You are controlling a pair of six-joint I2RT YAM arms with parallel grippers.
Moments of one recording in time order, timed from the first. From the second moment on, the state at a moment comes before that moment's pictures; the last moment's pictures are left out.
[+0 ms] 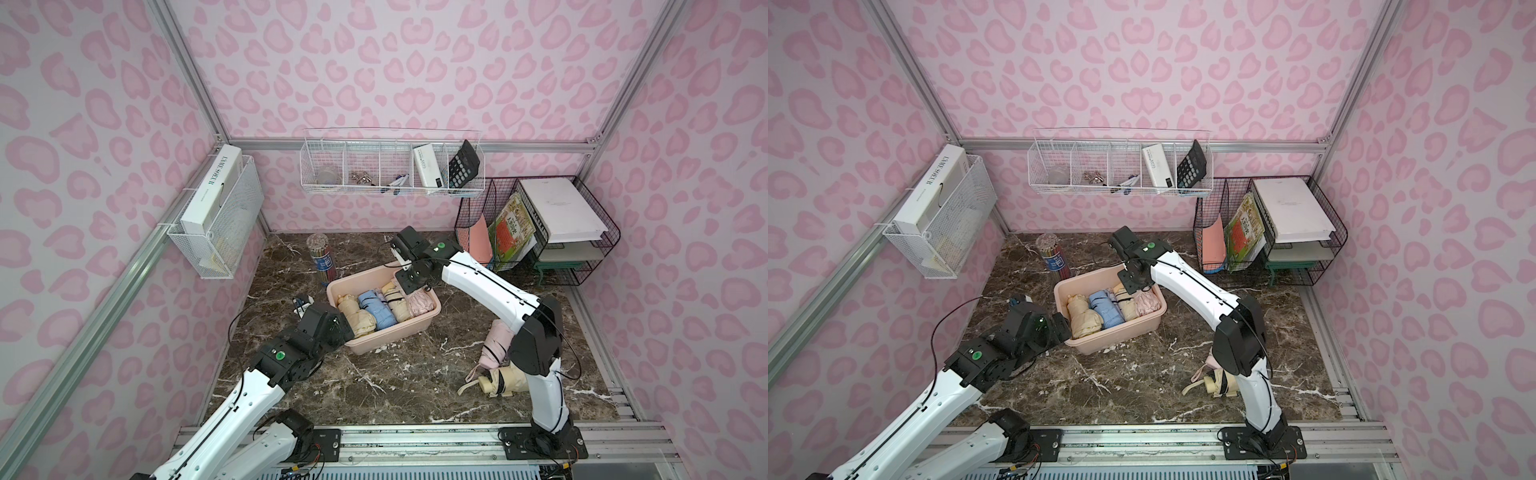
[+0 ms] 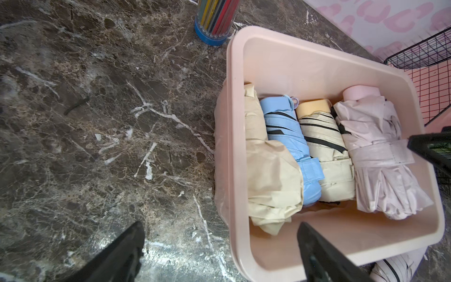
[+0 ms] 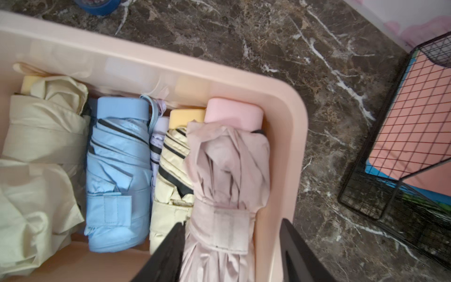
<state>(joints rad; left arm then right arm) -0.53 0.84 0.83 -0.88 -0.30 -0.92 0.83 2.04 1.99 -1.05 0.18 0.14</state>
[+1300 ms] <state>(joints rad) -0.51 0.86 0.82 -0.81 -0.27 -0.89 0.82 1.63 1.50 -0.75 0.21 0.34</state>
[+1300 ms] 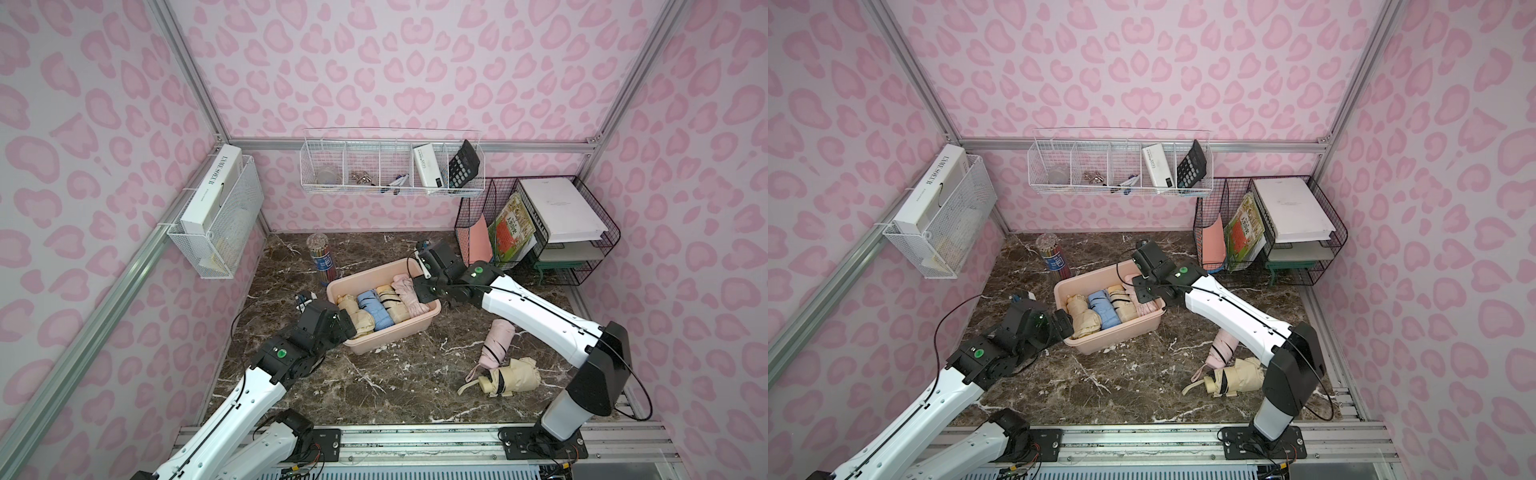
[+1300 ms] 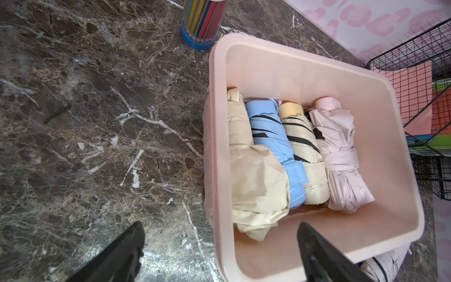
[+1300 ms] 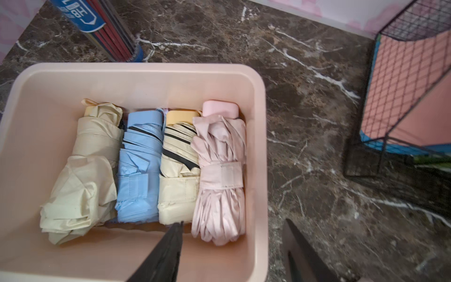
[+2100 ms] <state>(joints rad) -0.51 0.84 0.81 -0.80 -0.28 -0.91 0.47 1.25 0.83 -0.78 0.30 0.86</state>
